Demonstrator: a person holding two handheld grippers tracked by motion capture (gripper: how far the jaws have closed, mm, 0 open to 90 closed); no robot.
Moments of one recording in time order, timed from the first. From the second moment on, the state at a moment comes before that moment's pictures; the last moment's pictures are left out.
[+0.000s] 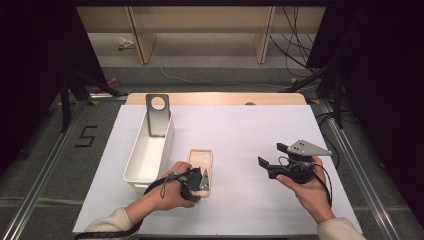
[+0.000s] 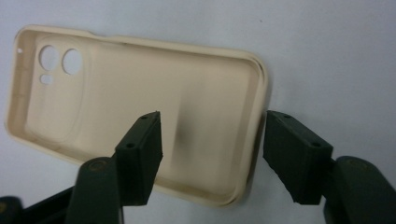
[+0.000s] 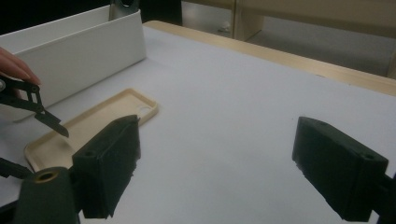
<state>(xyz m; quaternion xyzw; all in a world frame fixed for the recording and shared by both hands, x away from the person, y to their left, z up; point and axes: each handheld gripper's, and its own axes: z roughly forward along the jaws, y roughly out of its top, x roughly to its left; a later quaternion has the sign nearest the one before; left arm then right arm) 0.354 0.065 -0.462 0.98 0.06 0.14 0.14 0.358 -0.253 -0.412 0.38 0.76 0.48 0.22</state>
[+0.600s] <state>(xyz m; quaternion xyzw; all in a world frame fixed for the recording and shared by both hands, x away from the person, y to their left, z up) 0.352 0.062 -0.461 0.99 0.03 0.10 0.13 0.358 -0.253 -0.412 0.38 0.76 0.48 0.21</state>
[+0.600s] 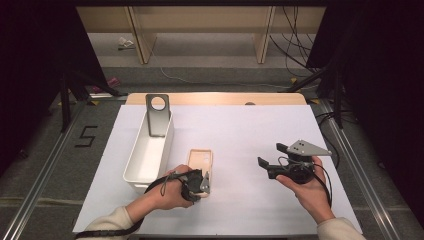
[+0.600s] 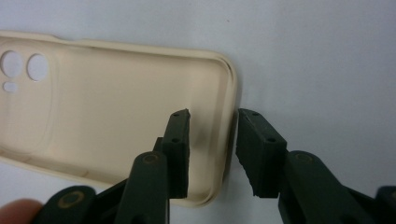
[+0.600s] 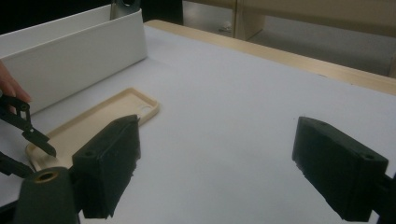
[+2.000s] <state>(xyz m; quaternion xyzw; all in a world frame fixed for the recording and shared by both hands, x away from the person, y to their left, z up) 0.345 0.054 -0.460 0.99 -0.02 0.12 0.10 0.357 -0.252 -0.412 0.38 0.76 0.48 0.21</state>
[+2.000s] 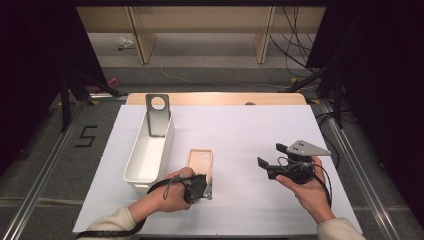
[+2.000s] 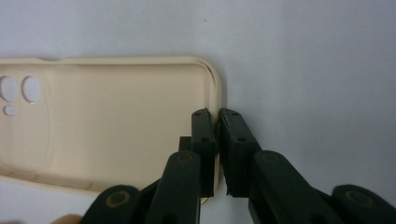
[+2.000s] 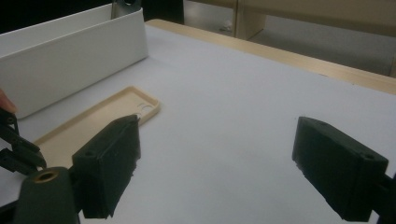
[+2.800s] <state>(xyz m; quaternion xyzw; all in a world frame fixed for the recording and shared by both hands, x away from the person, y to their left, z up) 0.333 0.054 -0.443 0.97 0.01 0.18 0.17 0.358 -0.236 -0.413 0.38 0.76 0.49 0.19</state>
